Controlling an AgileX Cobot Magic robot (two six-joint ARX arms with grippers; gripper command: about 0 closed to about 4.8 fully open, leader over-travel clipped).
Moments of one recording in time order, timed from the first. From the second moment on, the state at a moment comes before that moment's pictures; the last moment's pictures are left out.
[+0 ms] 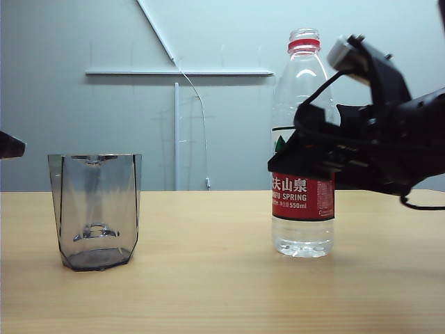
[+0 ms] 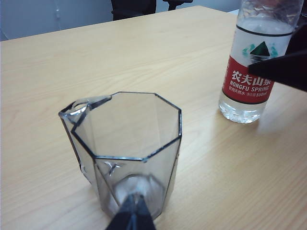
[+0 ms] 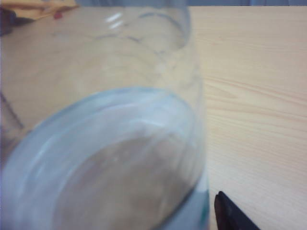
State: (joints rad) left arm -0.70 0.07 0.01 -0.11 -0.06 0.03; right arm 0.58 1.46 0.23 1.03 0.00 0.13
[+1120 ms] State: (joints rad) left arm -0.54 0.00 0.01 -0.11 -0.07 0.03; right arm 0.75 1.45 0.65 0.47 0.04 -0.47
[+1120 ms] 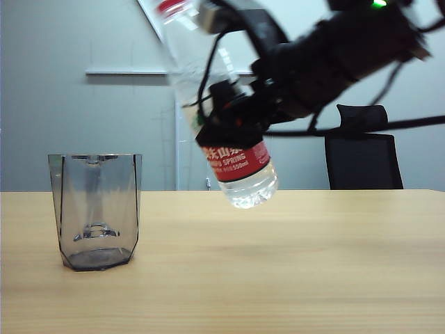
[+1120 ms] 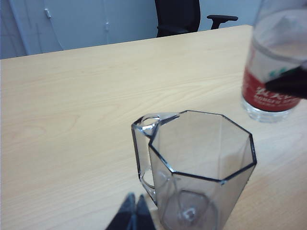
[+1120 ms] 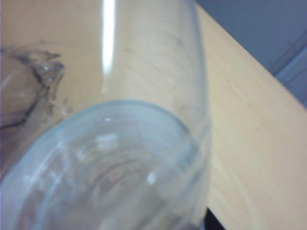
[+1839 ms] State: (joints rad) left arm -0.52 0.00 0.01 -0.11 -0.07 0.03; right arm 0.76 1.57 0.78 0.43 0.26 -1.04
